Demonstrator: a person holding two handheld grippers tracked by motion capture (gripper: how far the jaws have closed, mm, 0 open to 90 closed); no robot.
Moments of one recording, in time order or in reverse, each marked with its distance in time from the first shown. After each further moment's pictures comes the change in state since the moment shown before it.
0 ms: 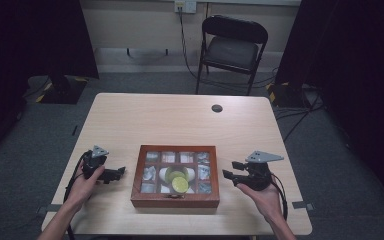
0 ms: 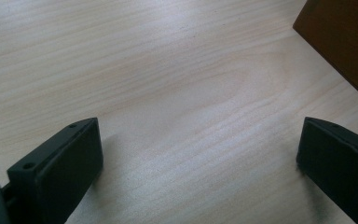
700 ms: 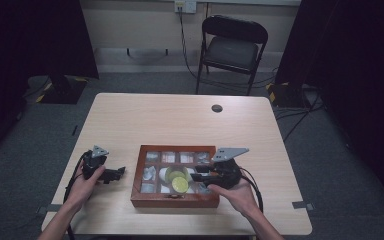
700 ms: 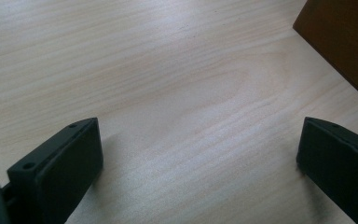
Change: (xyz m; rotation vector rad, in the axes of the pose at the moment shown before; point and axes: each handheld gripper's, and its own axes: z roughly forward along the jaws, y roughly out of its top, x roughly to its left) left arm 0.000 0.000 0.000 -0.002 0.001 -0.002; right arm 0.066 0.046 0.041 0.038 0.285 -0.163
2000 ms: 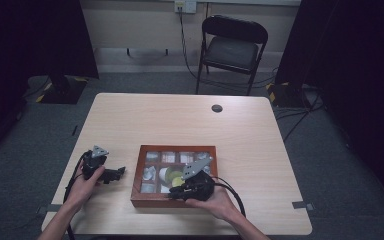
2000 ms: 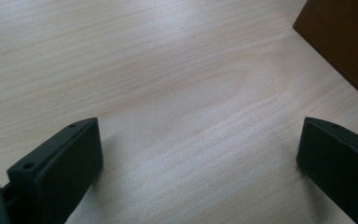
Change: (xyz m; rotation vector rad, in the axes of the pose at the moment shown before) left arm 0.000 0.000 0.000 -0.002 0.000 -0.003; right arm 0.033 -0.005 0.060 0.157 0.214 -0.144
